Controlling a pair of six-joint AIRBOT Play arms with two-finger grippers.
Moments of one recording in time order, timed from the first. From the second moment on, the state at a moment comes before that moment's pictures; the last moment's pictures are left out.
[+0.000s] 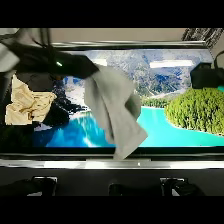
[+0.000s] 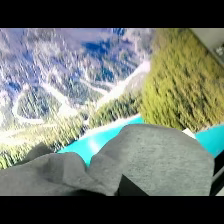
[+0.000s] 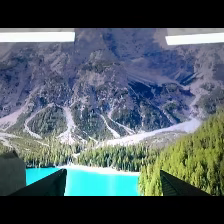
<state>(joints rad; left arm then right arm) -0.48 -1.38 1.88 1.16 -1.23 -1.59 0.15 -0.86 1.53 -1.72 1.28 1.71</state>
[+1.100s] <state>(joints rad) -0.14 -1.58 1.21 0.95 -1.27 -1.43 0.15 -1.38 0.94 -0.89 1.36 1.42</state>
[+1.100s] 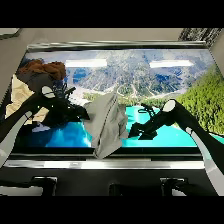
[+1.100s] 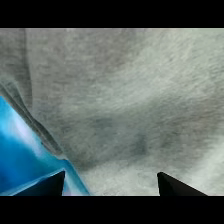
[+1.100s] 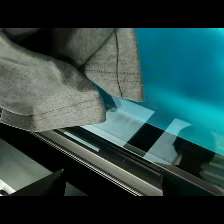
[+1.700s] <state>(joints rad) -0.13 -1.56 1.05 0.80 -1.12 -1.35 0.38 -1.46 0.80 -0.67 1.09 1.43</state>
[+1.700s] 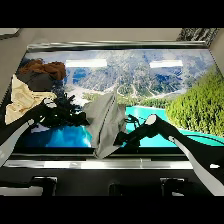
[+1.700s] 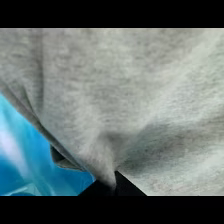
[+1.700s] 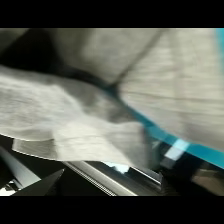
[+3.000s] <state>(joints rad) -0.15 -0.82 1.95 1.33 -1.01 -1.51 0.28 -0.69 1.65 -1.64 0.84 1.60</state>
